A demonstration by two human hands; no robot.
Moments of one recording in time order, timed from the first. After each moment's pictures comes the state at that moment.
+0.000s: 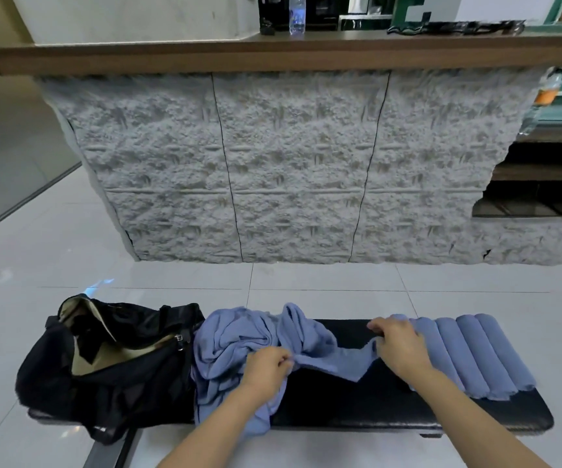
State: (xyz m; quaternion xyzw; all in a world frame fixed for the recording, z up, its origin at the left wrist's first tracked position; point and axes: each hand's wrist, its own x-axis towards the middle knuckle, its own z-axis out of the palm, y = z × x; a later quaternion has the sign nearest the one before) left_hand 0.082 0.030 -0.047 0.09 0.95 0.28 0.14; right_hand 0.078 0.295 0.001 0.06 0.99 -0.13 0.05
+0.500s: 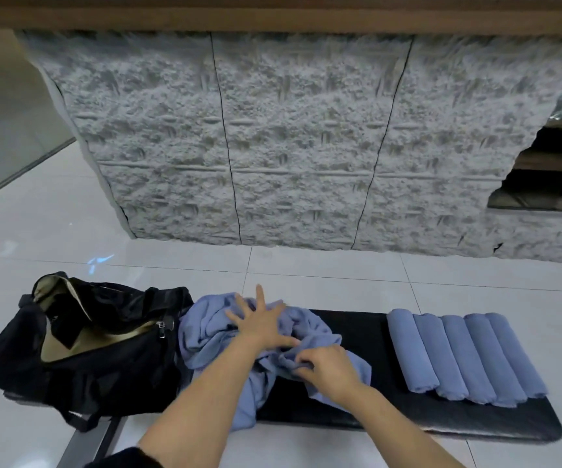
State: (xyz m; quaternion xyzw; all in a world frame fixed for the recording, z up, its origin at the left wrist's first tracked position) left_hand 0.002 0.047 -0.057 0.01 0.96 0.09 0.25; right_hand 0.079 0.207 -0.051 -0.17 0.95 -0.21 0.12
